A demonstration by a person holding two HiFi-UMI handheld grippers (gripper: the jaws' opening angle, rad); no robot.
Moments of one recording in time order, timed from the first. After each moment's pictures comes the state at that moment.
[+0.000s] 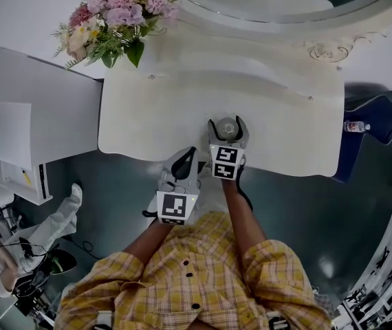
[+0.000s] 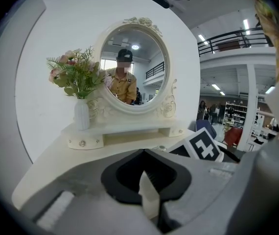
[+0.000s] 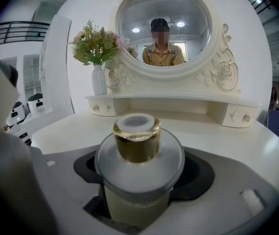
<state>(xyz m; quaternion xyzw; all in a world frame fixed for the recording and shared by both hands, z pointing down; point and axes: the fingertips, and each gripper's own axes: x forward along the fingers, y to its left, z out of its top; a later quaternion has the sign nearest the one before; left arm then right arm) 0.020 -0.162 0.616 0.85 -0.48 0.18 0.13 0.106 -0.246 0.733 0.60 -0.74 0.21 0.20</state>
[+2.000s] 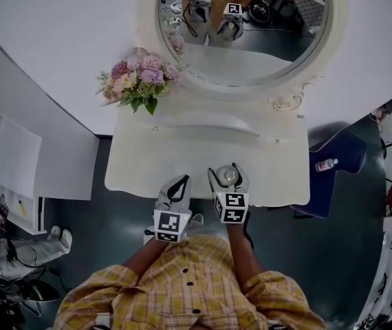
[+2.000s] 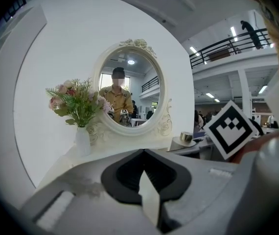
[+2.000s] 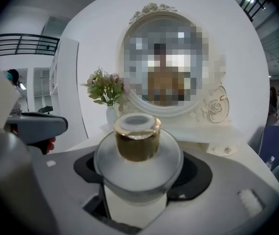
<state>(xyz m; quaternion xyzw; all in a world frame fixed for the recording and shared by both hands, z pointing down) 0.011 -0.161 0.539 0.87 -0.47 0.12 0.08 0.125 -0.198 0.586 0.59 -0.78 0.18 0.15</state>
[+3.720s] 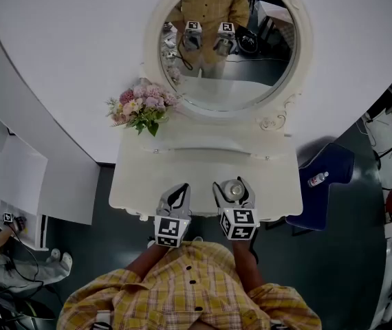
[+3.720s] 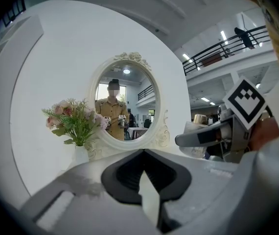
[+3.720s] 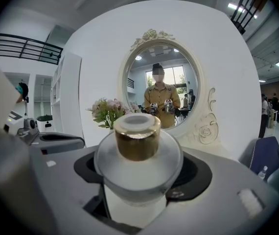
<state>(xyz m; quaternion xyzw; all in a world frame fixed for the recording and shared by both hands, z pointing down) 0.014 -0.163 0.490 0.88 -0.46 0.09 0.03 0.142 -0.169 0.483 0.61 -0.78 0.13 0.09</state>
